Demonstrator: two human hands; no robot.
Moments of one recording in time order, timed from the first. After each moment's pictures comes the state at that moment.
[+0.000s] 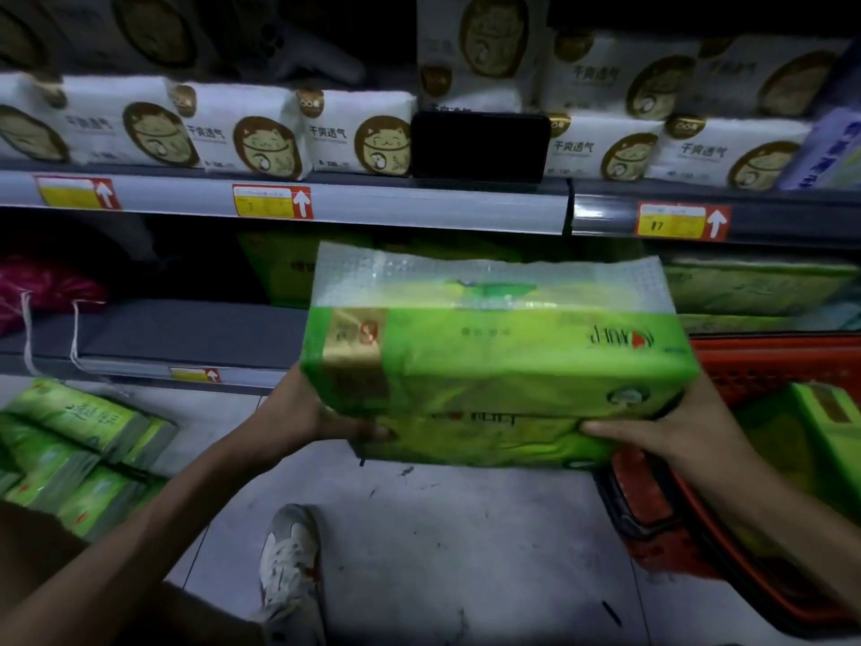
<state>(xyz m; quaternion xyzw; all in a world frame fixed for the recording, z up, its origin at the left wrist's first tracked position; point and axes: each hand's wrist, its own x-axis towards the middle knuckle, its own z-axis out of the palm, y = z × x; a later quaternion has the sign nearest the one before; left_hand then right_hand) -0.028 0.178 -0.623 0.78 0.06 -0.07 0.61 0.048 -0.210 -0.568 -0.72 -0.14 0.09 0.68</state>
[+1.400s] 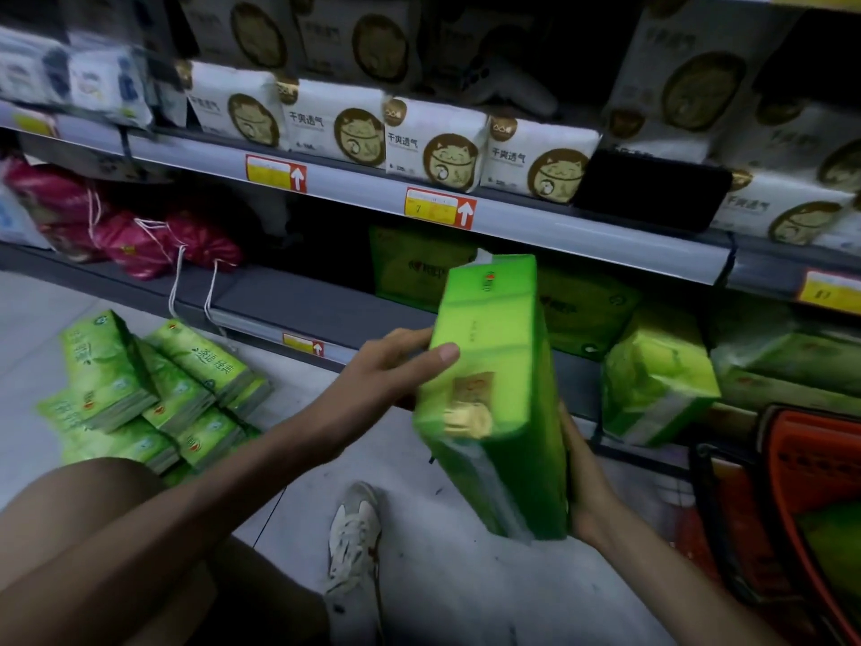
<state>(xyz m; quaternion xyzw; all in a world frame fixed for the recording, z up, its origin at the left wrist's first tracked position) -0.097 0.198 -0.536 0.73 0.07 0.03 0.68 0.011 -0.035 -0.658 -0.50 0.13 0.43 0.74</state>
